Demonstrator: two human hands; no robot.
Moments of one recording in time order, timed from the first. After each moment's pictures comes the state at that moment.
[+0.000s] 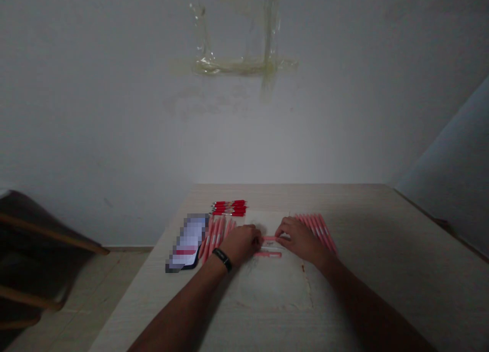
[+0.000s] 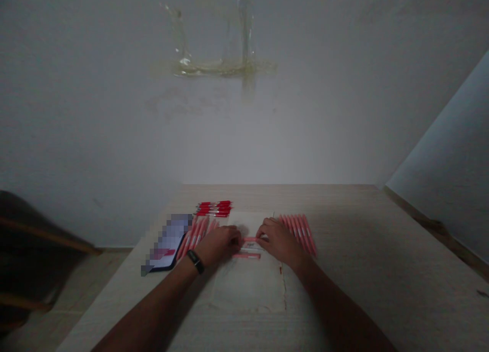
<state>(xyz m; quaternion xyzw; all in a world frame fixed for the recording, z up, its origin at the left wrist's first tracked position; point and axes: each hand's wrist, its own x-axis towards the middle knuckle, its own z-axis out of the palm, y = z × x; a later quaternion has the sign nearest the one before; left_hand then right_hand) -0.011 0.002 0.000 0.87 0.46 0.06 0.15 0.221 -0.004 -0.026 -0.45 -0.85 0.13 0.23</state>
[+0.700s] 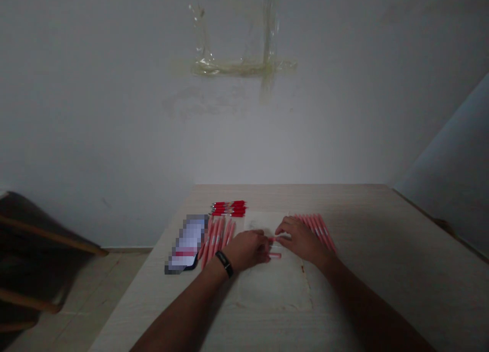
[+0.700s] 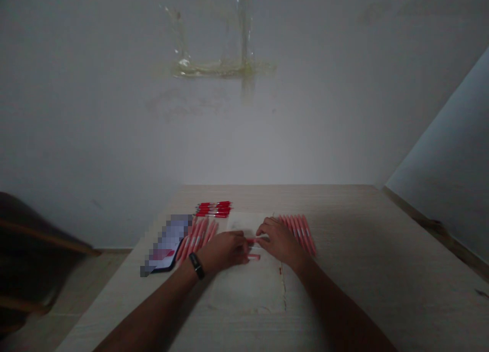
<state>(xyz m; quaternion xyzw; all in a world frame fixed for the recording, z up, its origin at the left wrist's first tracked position) -0.002 -0.007 0.010 0.91 0.38 0.04 0.17 0.225 -0.001 -0.025 -0.45 -0.85 0.12 0.25</state>
